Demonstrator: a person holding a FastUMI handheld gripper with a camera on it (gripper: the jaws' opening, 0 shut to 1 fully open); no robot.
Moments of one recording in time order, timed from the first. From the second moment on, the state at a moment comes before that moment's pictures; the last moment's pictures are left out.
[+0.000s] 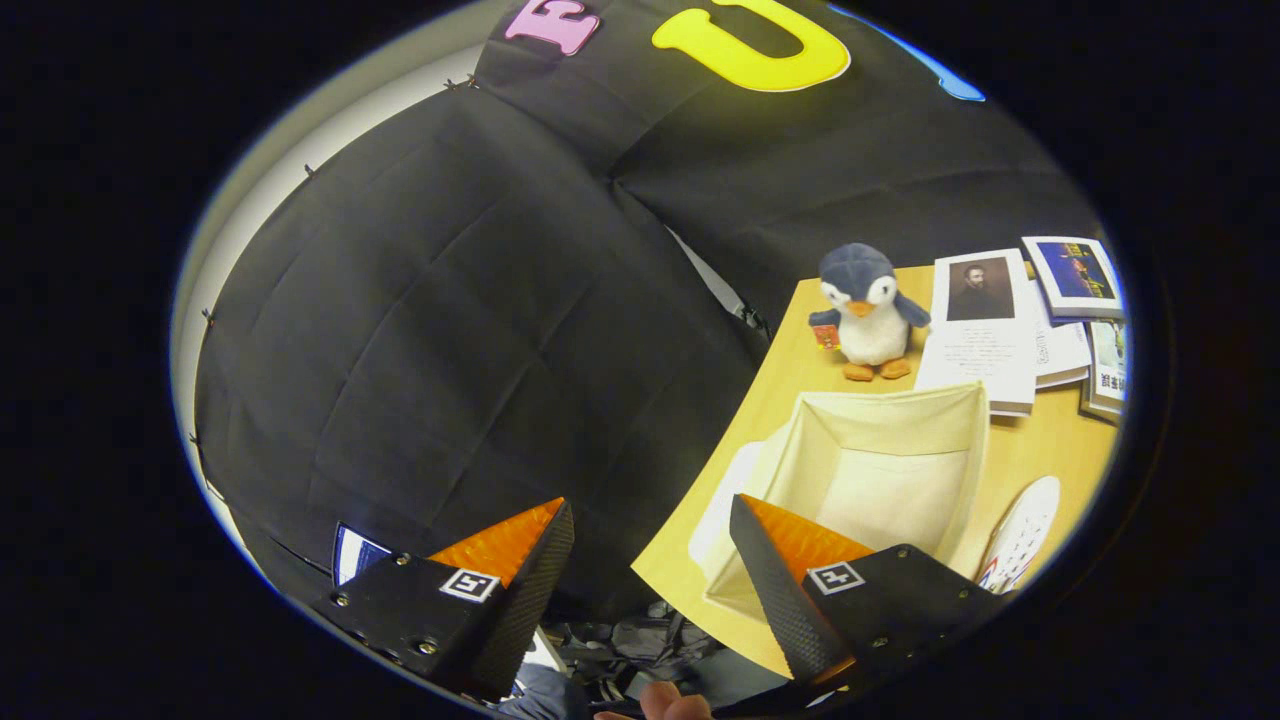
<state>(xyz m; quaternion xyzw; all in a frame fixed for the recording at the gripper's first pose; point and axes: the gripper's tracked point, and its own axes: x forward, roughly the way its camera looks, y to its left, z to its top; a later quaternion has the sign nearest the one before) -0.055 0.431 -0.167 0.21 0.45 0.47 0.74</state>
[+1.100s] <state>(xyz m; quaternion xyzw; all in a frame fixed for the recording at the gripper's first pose) -0.034 0.178 -0.290 0.14 0.46 0.26 0.84</state>
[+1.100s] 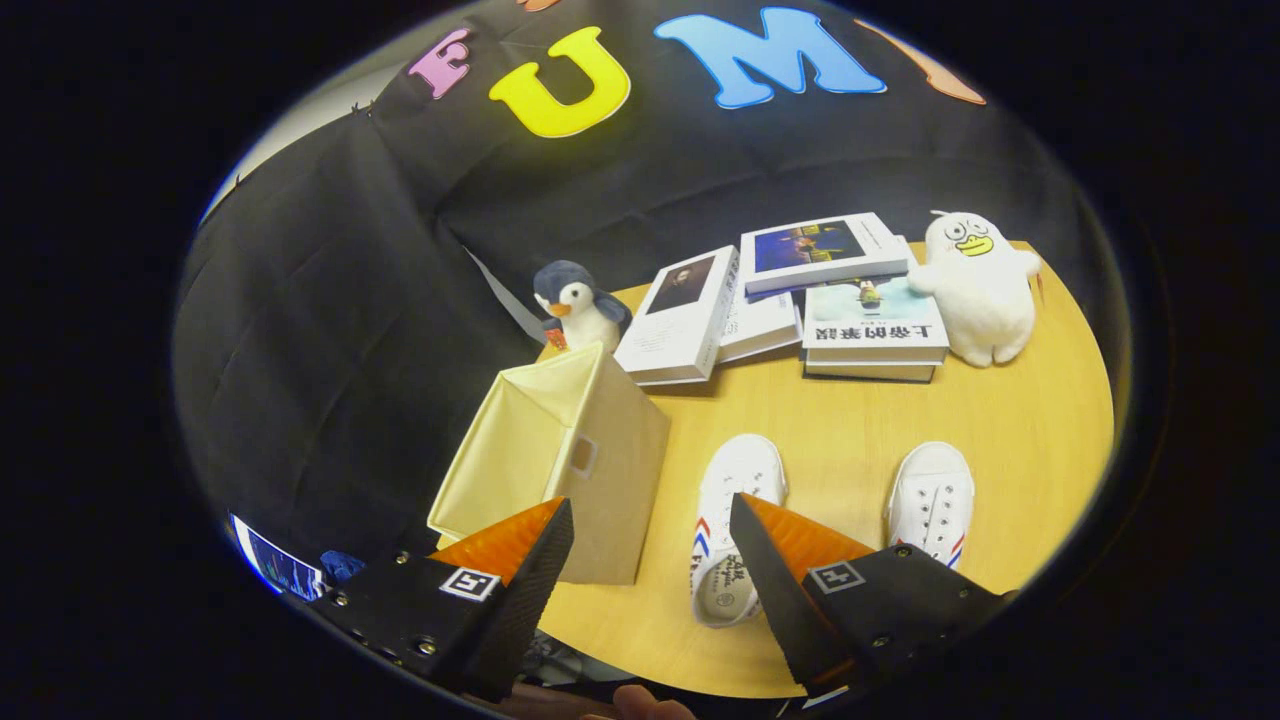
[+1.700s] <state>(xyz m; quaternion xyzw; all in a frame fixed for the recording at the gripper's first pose) -0.052 0.141 -0.366 0.10 0.52 0.23 0.82</state>
